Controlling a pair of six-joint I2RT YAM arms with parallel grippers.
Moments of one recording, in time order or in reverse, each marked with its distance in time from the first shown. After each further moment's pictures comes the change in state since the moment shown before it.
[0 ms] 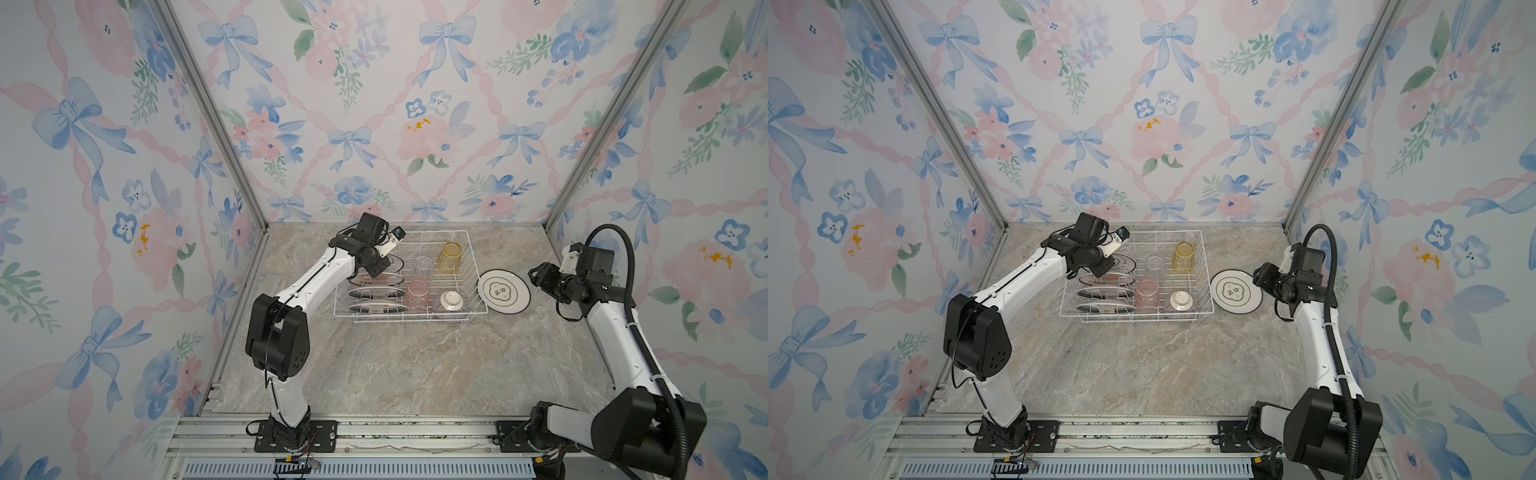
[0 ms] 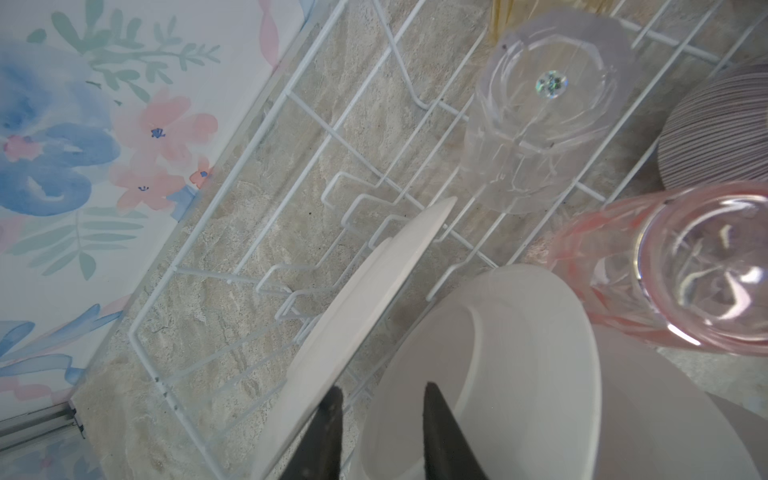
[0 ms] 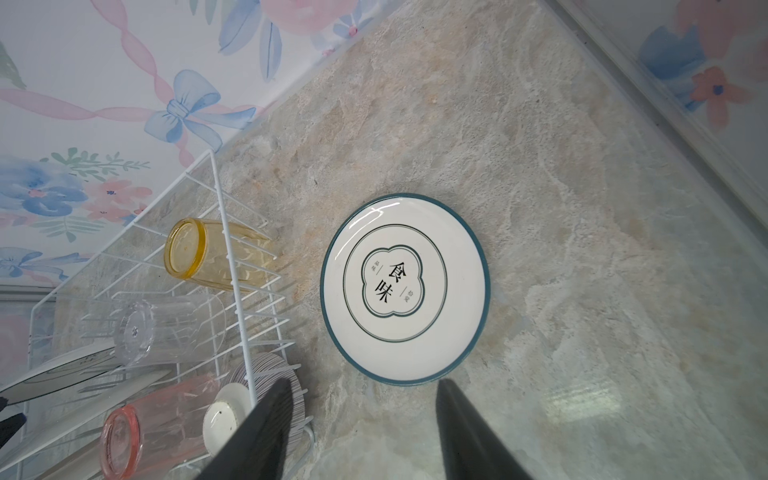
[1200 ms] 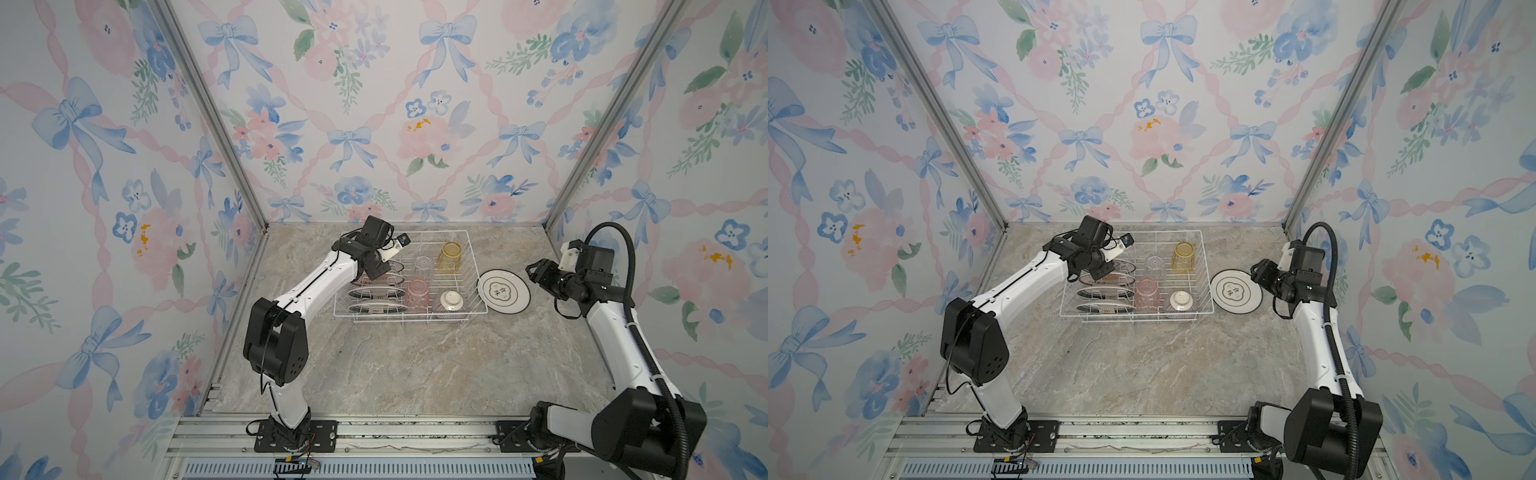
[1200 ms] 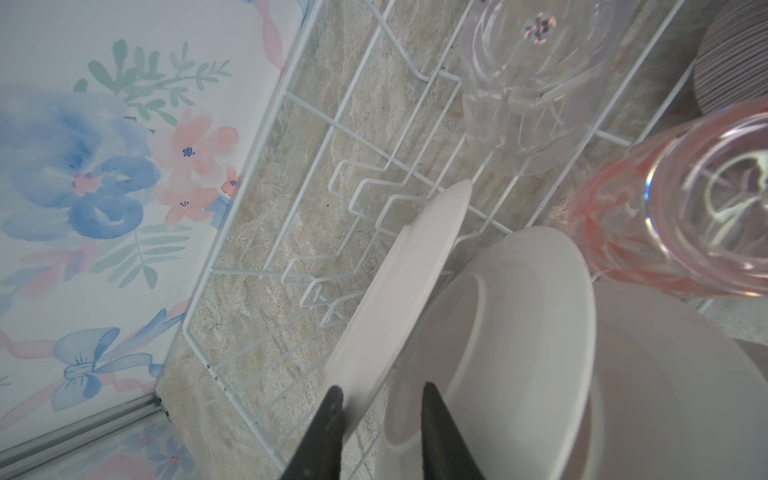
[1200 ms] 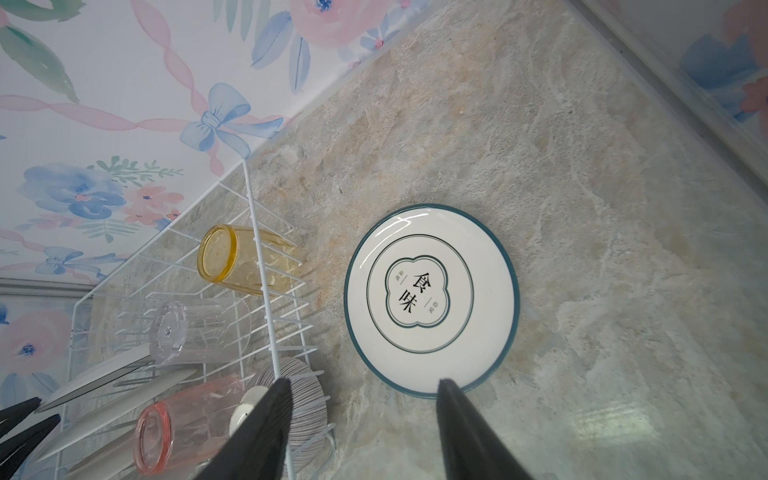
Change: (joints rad) left arm -0.043 -0.023 -0.022 -0.007 -0.129 0.136; right arm 0.009 0.000 -0.002 0.048 -0.044 0.026
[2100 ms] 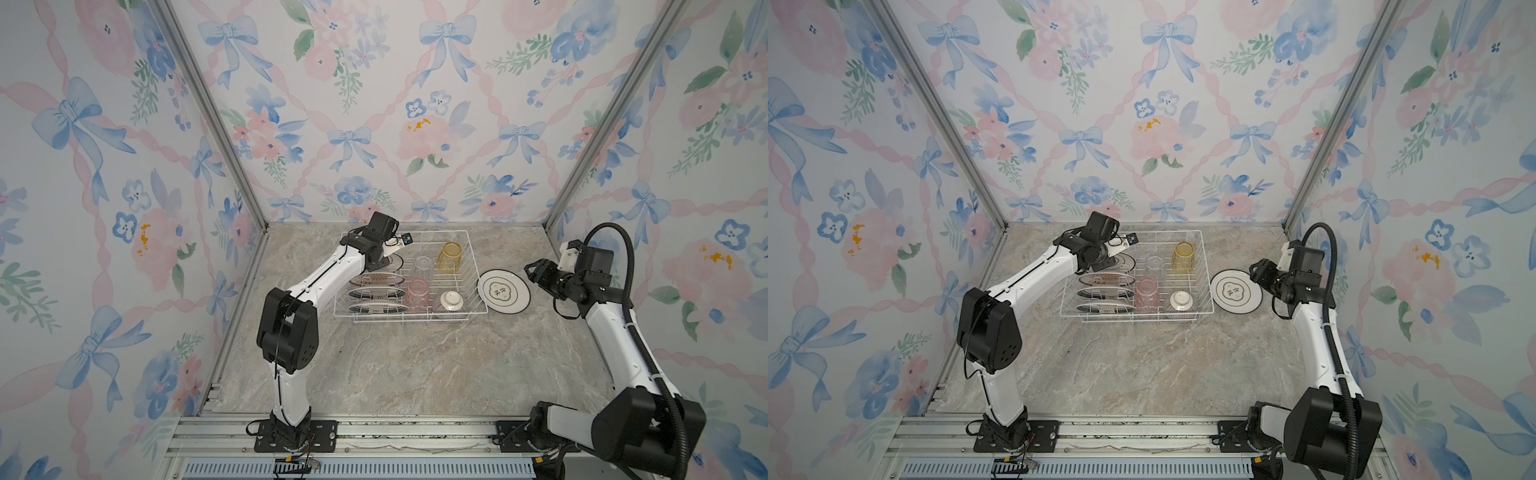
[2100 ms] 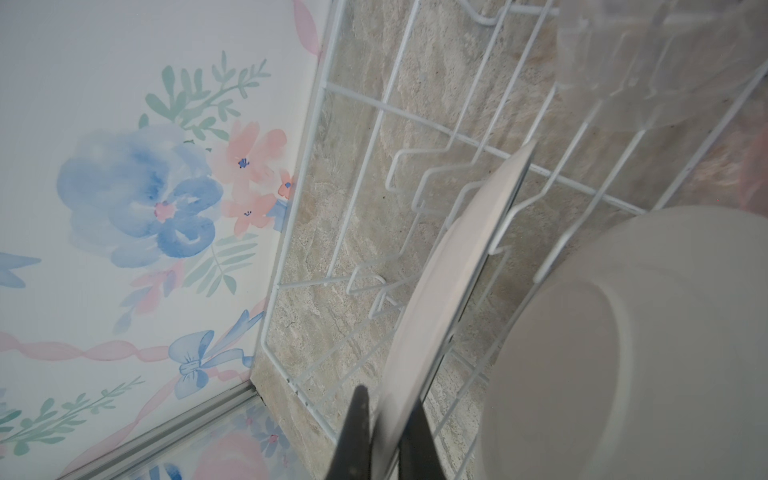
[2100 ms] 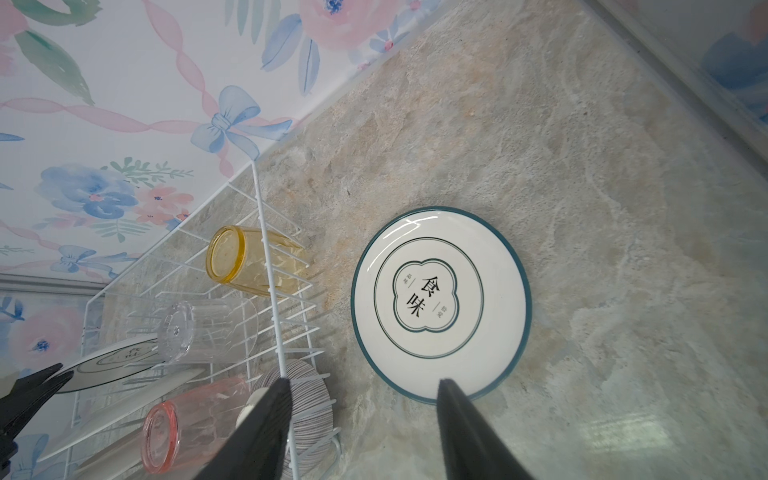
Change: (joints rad) left arm 0.003 0.091 0.067 0.071 -0.169 0.188; right arm 0.000 -0.001 -0.019 0.033 -0.023 0.008
